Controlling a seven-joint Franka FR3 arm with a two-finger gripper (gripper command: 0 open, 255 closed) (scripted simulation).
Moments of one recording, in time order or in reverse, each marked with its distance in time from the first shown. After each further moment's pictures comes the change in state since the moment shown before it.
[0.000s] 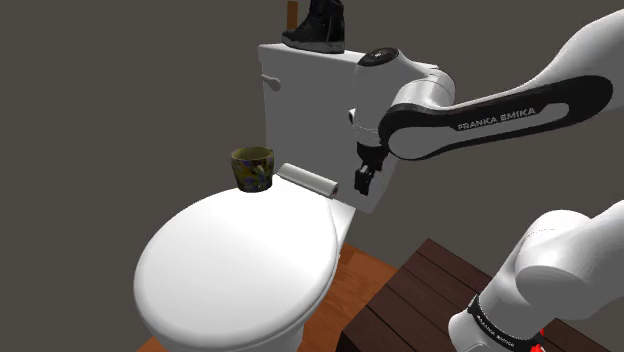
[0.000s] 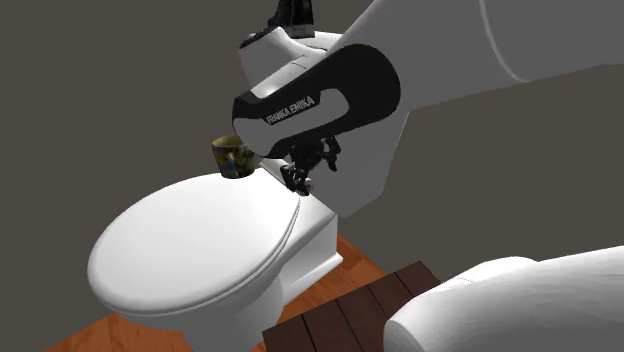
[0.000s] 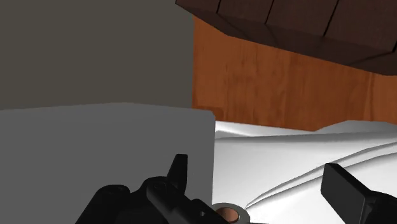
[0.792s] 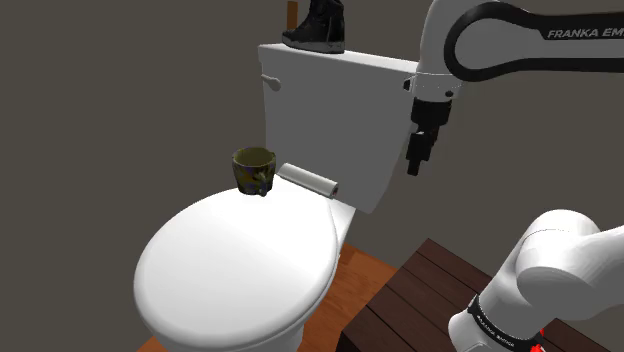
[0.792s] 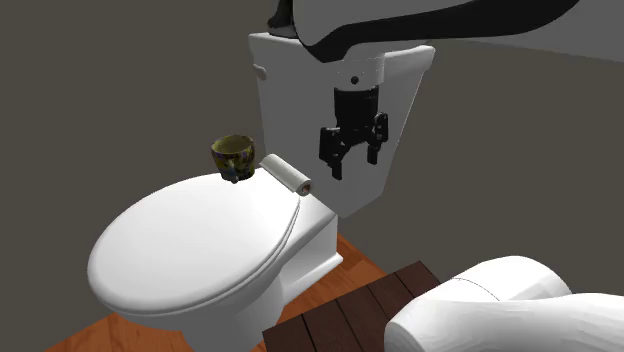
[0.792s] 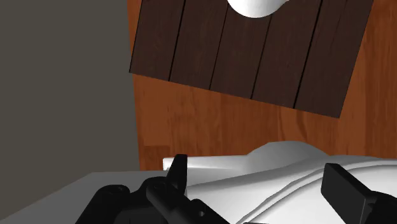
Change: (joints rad) arm 0.015 -0.258 -0.249 0.064 0.234 -0.401 -0.233
